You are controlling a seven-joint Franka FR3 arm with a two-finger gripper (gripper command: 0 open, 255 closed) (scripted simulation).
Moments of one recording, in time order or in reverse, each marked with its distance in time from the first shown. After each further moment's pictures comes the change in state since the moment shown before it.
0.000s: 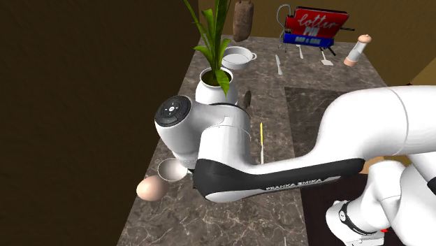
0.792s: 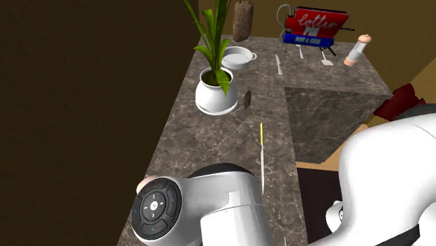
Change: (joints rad) arm 0.155 0.005 0.106 0.001 0.010 -0.016 0.257
